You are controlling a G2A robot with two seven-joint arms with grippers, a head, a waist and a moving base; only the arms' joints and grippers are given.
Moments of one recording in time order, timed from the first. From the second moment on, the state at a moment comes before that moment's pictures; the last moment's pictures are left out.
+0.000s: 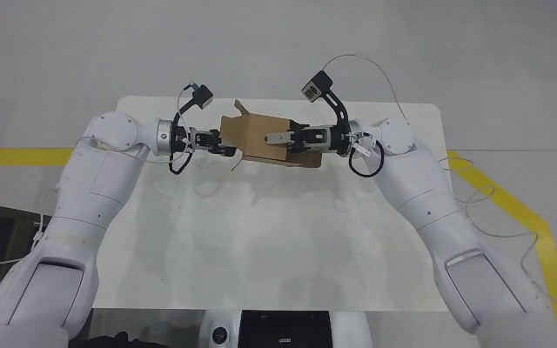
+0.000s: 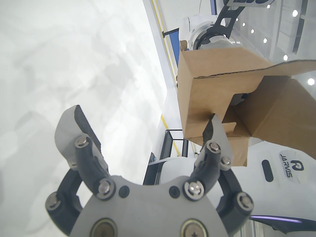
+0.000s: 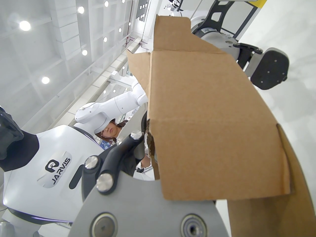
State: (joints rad) left arm 0.55 -1.05 -1.00 -0.99 -0.37 -0.45 -1.36; right arm -0.49 -1.36 0.87 -0.92 0.70 -0.50 1.32
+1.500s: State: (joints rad) left arm 0.57 -1.04 -1.04 -1.03 -0.32 -0.42 -1.27; right arm -0.46 -1.38 0.91 -0.77 0.64 -0.58 1.18
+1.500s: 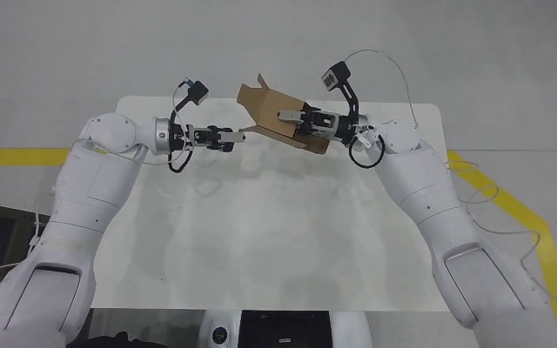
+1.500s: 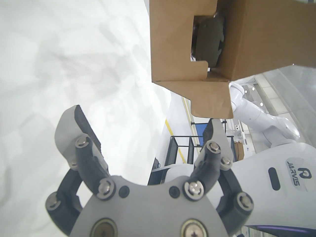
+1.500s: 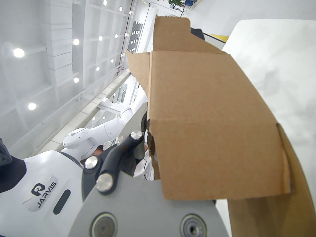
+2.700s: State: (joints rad) left arm 0.55 -1.04 -1.02 -1.05 -0.34 -0.46 -1.32; right arm -0.45 -1.42 0.88 -0.79 0.64 -0.55 1.27
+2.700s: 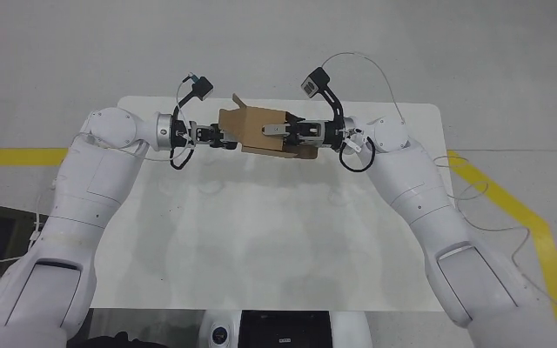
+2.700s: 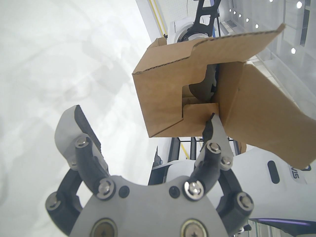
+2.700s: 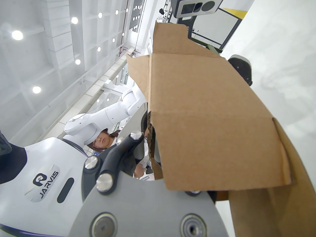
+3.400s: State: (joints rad) left arm 0.54 -1.03 -1.04 -1.02 -0.31 -0.47 -1.31; right arm -0.46 -1.41 0.92 -0.78 0.62 -0.54 1.28
